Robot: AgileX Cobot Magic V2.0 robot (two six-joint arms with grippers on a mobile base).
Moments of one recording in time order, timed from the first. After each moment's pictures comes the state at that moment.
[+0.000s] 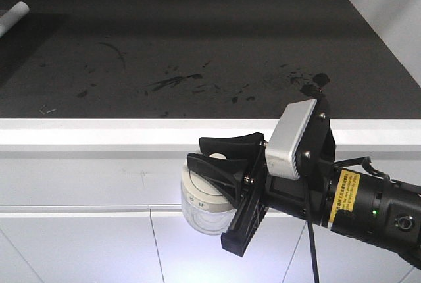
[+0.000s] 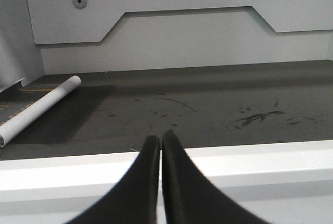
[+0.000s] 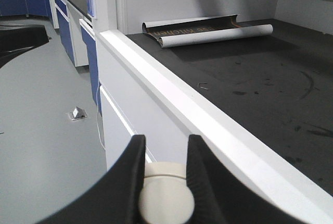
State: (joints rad) left arm -0.01 0.27 -0.09 0.08 -0.17 -0.04; right arm 0.59 1.23 -0.60 -0.91 -0.62 0.70
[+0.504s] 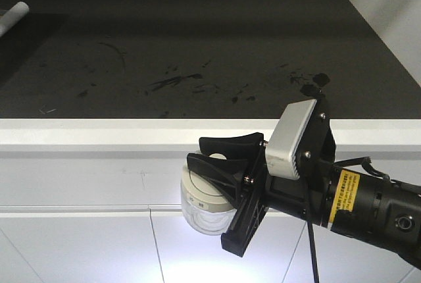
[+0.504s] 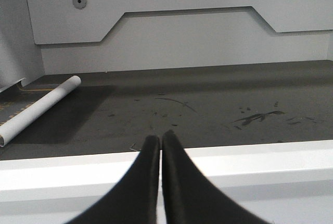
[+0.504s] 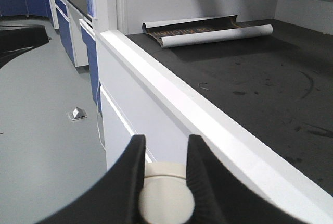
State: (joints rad) left arm -0.01 0.27 -0.09 0.08 -0.17 -0.04; right arm 0.59 1.23 -0.60 -0.91 -0.62 0.70
